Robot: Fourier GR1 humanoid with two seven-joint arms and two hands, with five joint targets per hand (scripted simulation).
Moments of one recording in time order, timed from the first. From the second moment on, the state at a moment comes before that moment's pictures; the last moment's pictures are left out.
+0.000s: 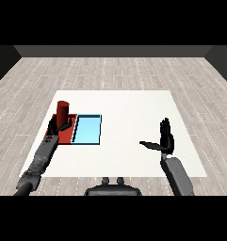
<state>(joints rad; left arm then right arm) -0.57 0.44 -0.08 -0.59 0.11 0.48 -0.26 -0.03 -0.32 0.17 -1.61 -0.31 -0.38 -0.29</state>
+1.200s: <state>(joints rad) -0.72 0.46 -0.03 -0.03 0.06 0.38 -0.06 -0.16 -0.24 0.11 -1.36 -0.32 -0.32 -0.40</state>
